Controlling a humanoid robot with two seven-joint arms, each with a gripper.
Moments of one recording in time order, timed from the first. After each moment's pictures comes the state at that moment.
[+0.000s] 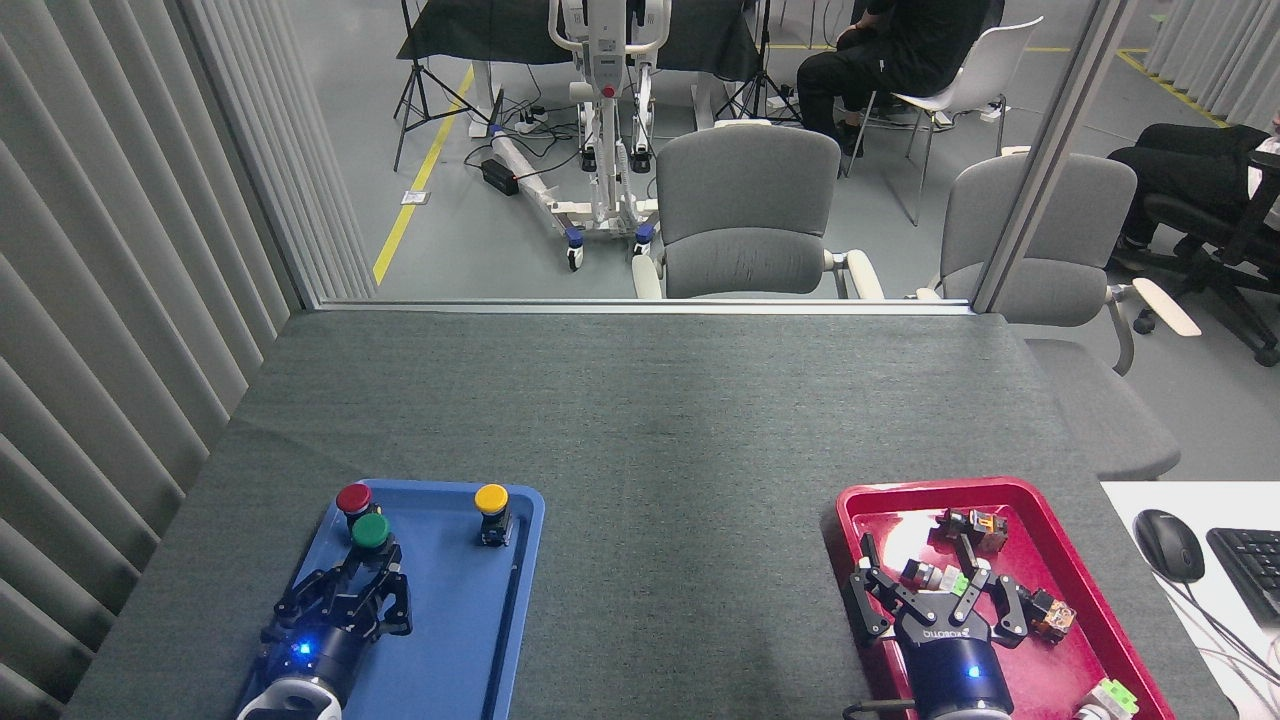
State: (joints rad) left arm -0.21 0.19 -0.05 -1.02 -1.35 -0.14 0.20; right arm 0.00 0.06 -0.12 -1.45 1.55 -0.11 -0.16
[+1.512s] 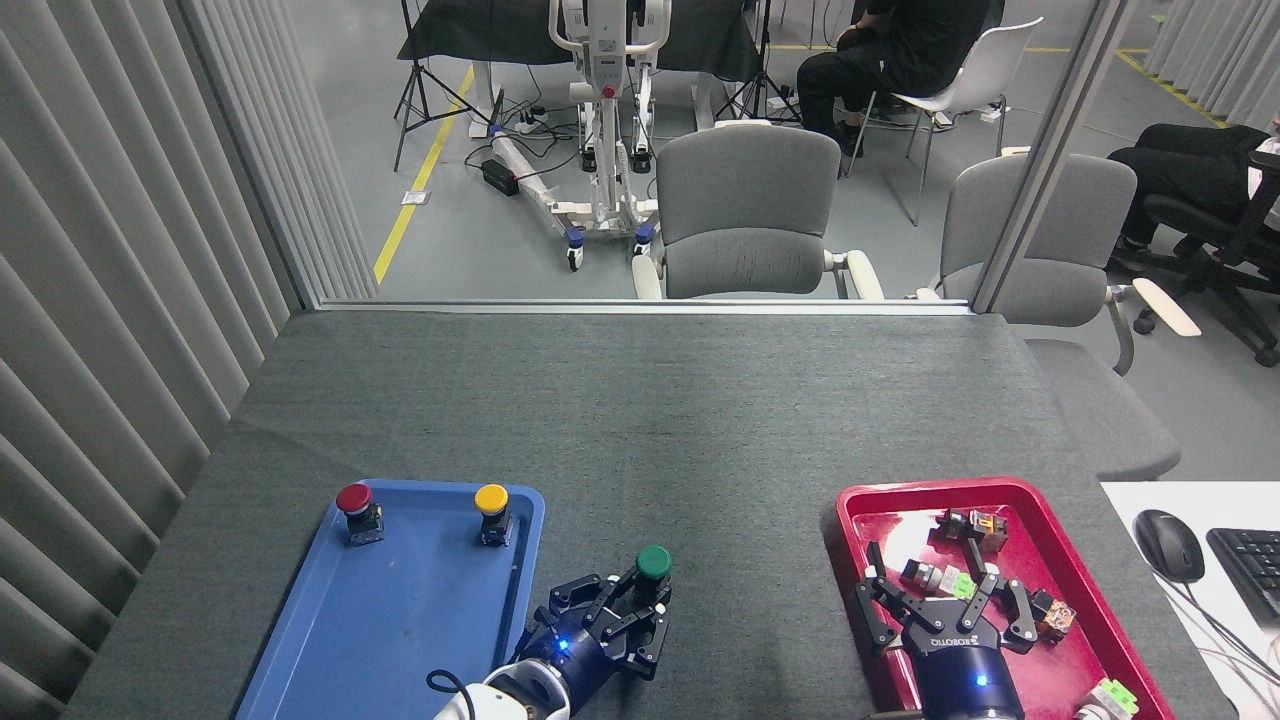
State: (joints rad) left arm -0.44 -0.05 -0.55 -0.71 -1.36 -0.20 0.20; right arm 0.03 -0.01 -0.05 -1.47 1.53 -0.05 -0.16
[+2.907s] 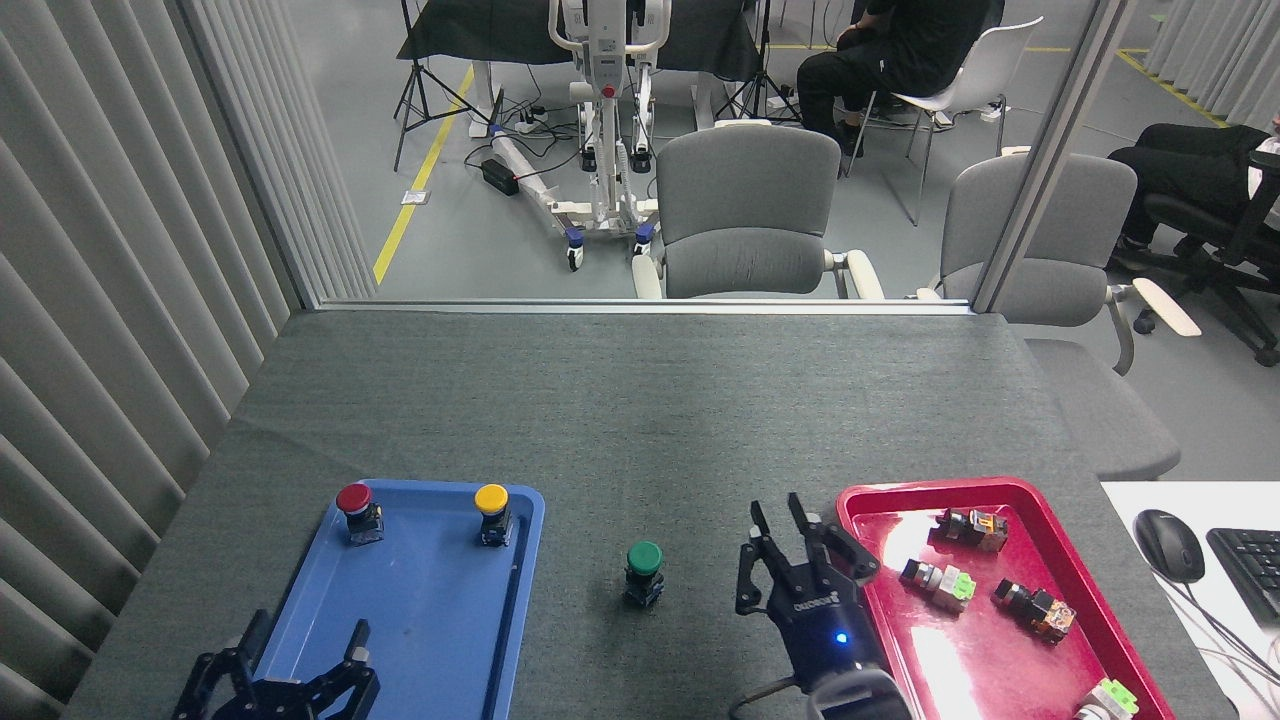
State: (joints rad) left arm 0.24 0.22 0.06 -1.65 -1.36 -0.09 0.15; right arm -0.12 0.03 0.25 -1.36 1.56 0.03 -0.16
